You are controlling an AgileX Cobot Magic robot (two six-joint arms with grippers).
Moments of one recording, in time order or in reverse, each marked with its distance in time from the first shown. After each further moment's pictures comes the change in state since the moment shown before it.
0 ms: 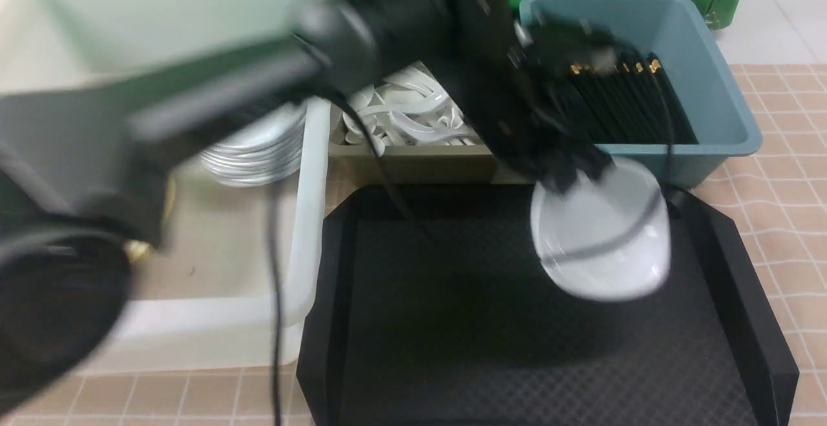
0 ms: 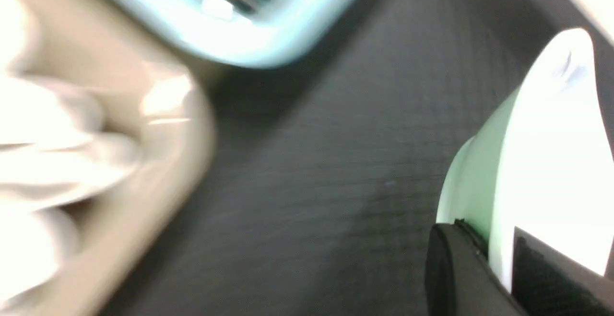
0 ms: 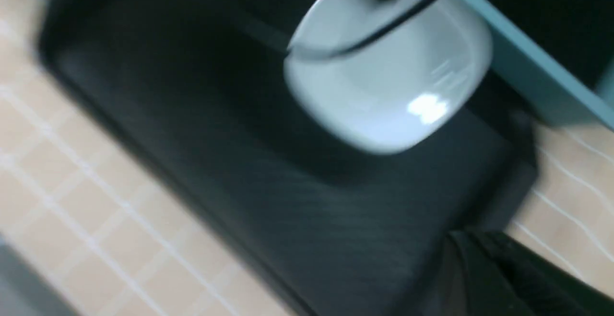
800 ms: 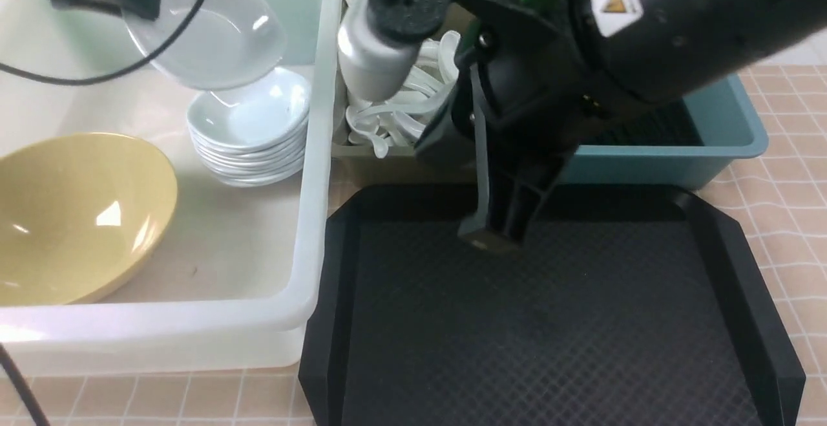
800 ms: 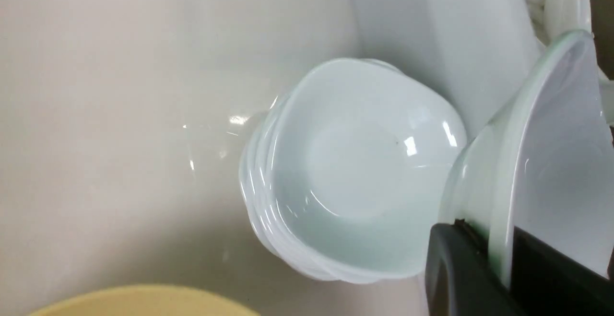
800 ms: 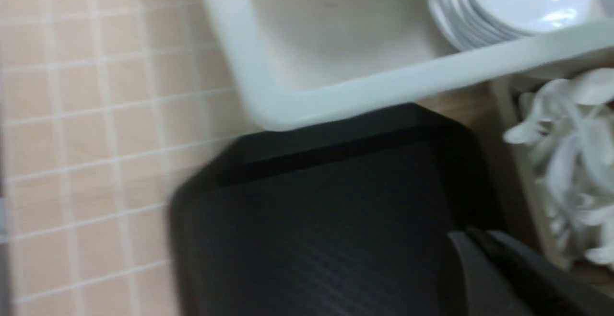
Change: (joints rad) right arm 0.400 0.616 -0.521 -0.091 -0.109 -0.139; left arm 0.813 -0.096 -0.009 -0.174 0.191 0.086
